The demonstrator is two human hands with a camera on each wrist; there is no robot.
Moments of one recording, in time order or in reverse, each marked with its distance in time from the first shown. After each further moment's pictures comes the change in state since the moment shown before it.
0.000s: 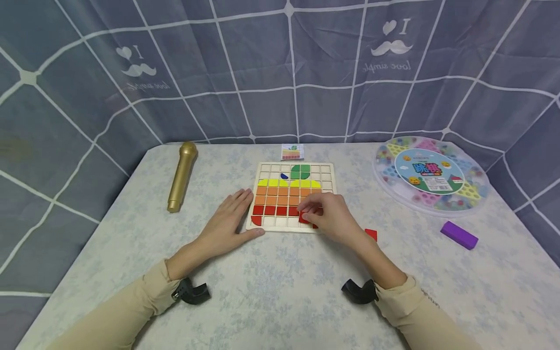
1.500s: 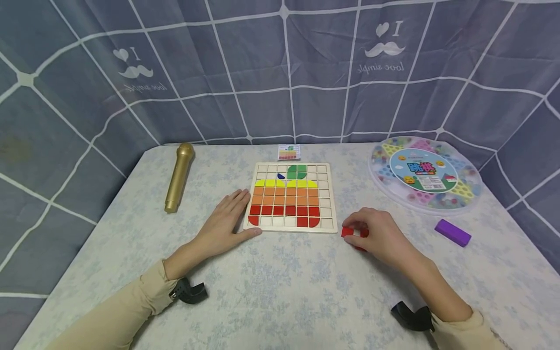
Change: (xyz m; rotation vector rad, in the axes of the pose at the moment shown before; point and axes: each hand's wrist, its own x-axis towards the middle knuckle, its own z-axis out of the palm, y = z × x) left_hand -0.001 0.002 0.001 -0.005 0.011 -0.001; right_hand -0.077 0.047 -0.056 -0.350 0.025 -0.070
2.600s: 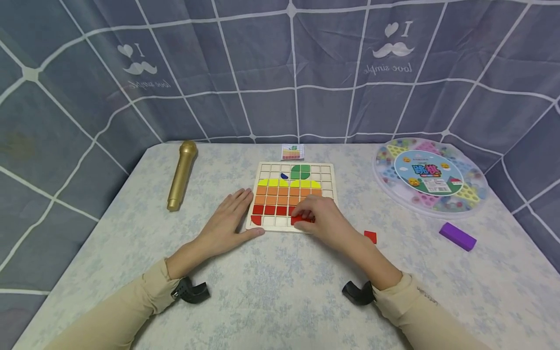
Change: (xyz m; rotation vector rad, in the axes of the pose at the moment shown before) left_hand 0.001 -0.001 0.001 0.011 -0.008 -0.002; right_hand 0.076 -0.059 0.052 0.217 -0.023 -0.140
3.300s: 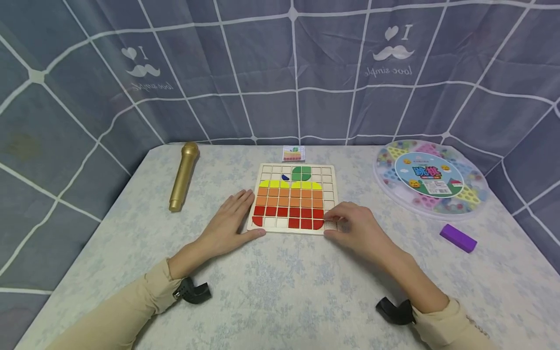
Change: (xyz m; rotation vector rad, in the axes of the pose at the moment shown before) left_hand -0.001 0.001 -0.001 -0.006 0.013 0.016; right_hand -0.050 0.017 -0.037 -0.153 0.061 0.043
